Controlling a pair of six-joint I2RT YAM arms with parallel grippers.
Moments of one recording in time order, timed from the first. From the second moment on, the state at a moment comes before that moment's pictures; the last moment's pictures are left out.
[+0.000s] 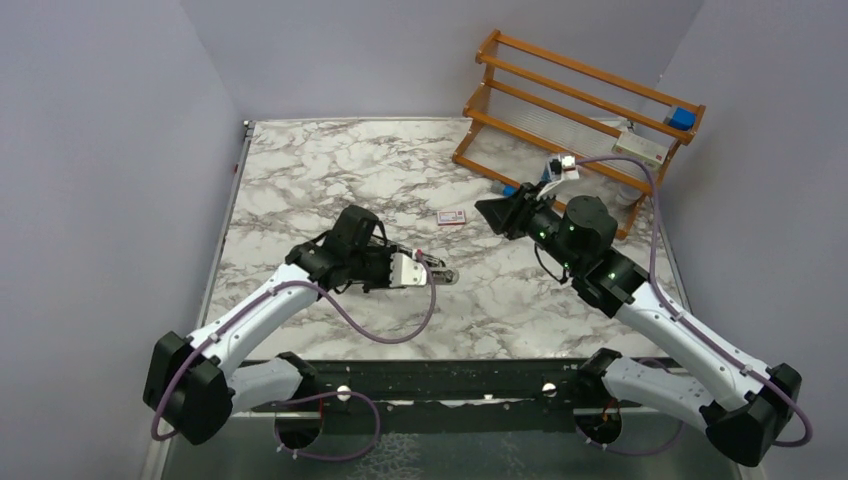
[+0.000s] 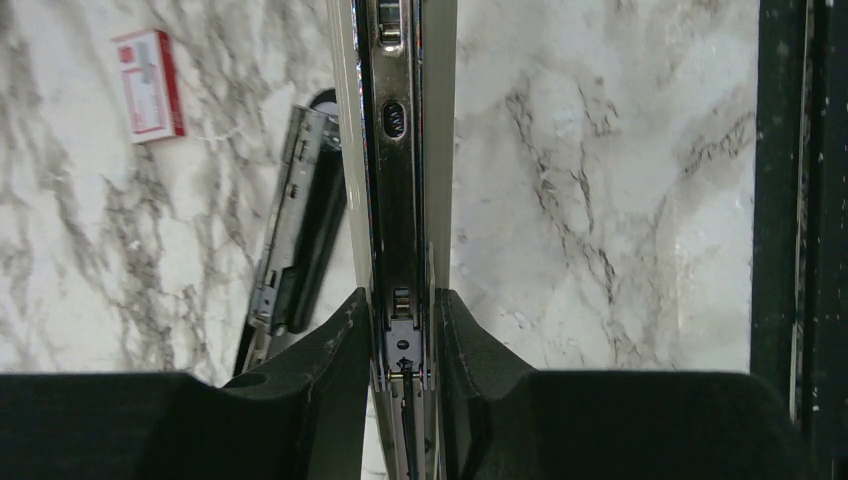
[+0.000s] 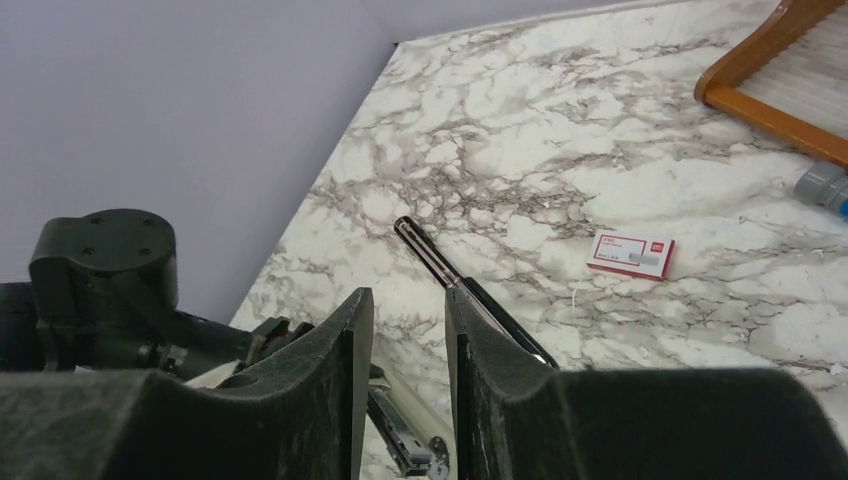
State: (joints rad) left arm -0.59 1.11 0.82 -0.55 0.54 0.96; right arm 0.69 0.94 0.87 0.01 0.06 0.54
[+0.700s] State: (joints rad) left arm -0.74 1.48 0.84 -0.66 0.25 1.12; right arm 0.69 1.03 0.76 0.01 -0.03 0.50
